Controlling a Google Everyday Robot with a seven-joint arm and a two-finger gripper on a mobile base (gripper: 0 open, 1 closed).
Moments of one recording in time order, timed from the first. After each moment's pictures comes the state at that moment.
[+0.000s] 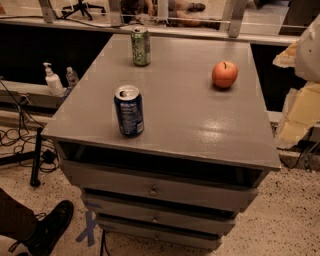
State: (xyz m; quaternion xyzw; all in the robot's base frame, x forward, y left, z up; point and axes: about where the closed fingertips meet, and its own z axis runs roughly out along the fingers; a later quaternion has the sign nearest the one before) arm 0.438 -0.216 0.977 -0.60 0.78 -0.04 0.16
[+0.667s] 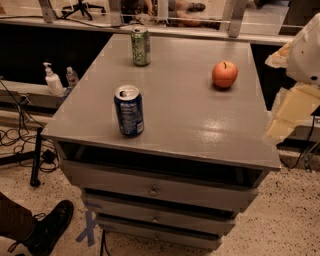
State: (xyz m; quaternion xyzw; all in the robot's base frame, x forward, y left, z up) arm 0.450 -0.204 0.970 -0.60 0.78 -0.01 0.19
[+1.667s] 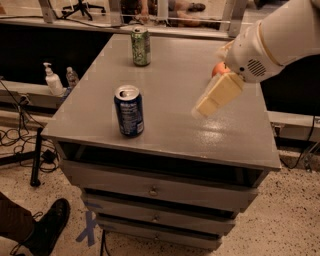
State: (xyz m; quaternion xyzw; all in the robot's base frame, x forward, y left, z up) arm 0.521 -0.107 0.959 -0.55 0.76 0.11 0.33
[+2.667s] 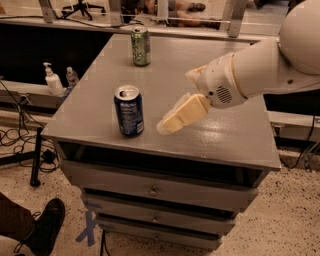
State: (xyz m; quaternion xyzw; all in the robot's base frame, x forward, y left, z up) arm 0.502 -0.034 0.931 -0.51 0.74 0.23 0.38
